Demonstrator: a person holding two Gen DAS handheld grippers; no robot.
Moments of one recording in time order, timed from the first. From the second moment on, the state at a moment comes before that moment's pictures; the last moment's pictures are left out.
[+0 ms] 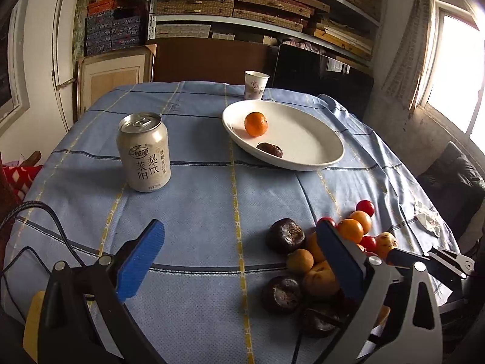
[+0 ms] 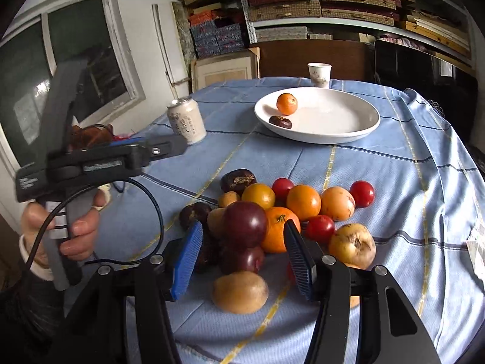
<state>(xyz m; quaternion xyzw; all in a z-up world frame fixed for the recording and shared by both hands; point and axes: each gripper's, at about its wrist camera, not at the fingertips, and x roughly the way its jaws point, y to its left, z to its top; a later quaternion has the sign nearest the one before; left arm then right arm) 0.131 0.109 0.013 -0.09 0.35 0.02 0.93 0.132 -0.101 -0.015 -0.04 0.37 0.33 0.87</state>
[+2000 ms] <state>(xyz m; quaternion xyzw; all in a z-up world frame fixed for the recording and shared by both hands) 0.128 0.067 -0.043 0.01 0.45 -0.14 0.88 0.124 -0.166 -0.021 0.15 0.33 0.40 0.84</state>
